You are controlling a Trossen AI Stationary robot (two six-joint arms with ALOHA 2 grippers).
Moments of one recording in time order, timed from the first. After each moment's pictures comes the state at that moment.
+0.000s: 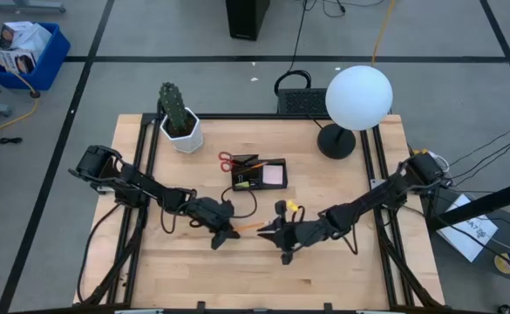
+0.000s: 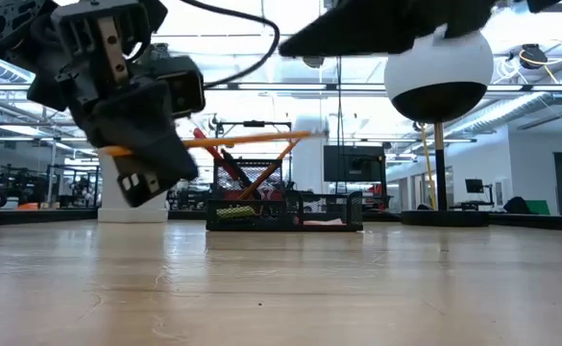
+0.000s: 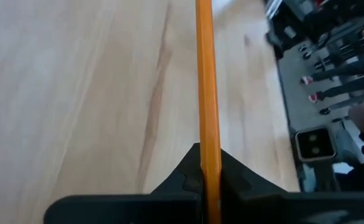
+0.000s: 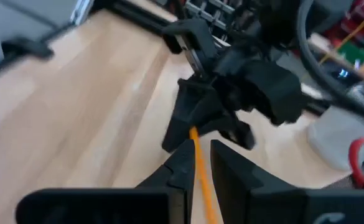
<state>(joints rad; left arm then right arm) -0.26 1.64 0.56 0.52 0.21 -0.72 0.45 1.70 0.90 0.37 0.45 -0.29</state>
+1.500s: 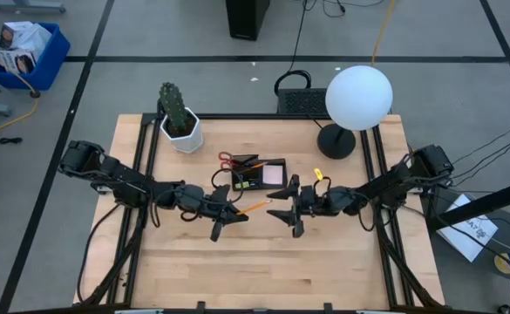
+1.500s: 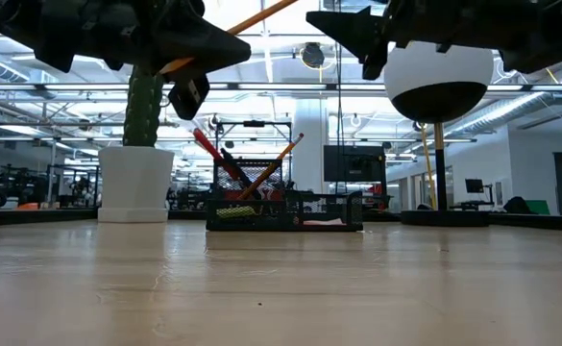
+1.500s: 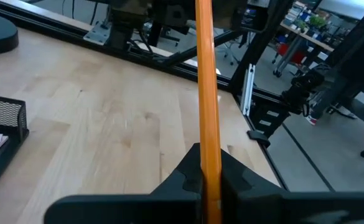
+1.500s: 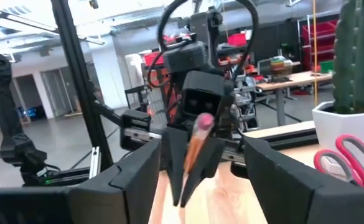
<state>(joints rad) -0.24 1.46 0.56 0.70 0.00 -0.40 0.29 1.57 0.54 1.19 0.28 0.15</state>
